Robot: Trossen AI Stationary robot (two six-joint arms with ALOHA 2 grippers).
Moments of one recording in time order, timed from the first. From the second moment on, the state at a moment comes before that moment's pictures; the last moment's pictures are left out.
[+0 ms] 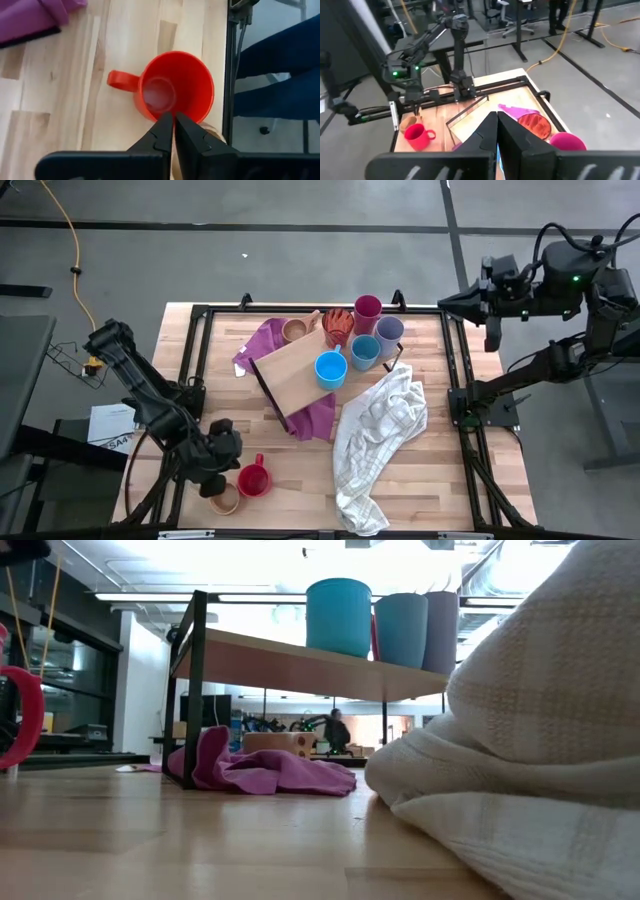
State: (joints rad) left arm -0.73 1.24 0.97 -0.79 -0.22 -0.95; right arm -0.11 1.25 2.28 -1.33 0.02 0.12
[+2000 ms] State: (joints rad) left arm -0.70 1.48 0.97 -0.73 -0.14 -1.24; right arm -0.11 1.24 2.28 -1.38 -0.08 0.03
